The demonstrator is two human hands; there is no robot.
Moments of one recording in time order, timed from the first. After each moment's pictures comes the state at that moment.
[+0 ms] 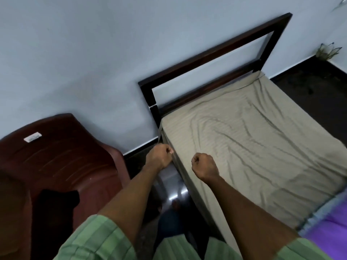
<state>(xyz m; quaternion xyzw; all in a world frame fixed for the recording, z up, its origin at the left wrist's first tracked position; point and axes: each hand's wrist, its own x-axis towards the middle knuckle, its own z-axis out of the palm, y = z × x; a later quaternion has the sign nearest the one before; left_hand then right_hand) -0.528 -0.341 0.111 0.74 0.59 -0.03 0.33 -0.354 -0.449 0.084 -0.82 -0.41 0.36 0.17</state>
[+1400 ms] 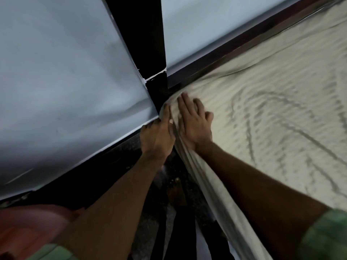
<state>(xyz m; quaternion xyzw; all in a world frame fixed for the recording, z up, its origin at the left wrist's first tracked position) -0.537 -0.037 -0.268 0.83 0.55 -0.01 0.09 -0.398 -0.069 -0.259 -0.78 -0.59 0.21 0.09</state>
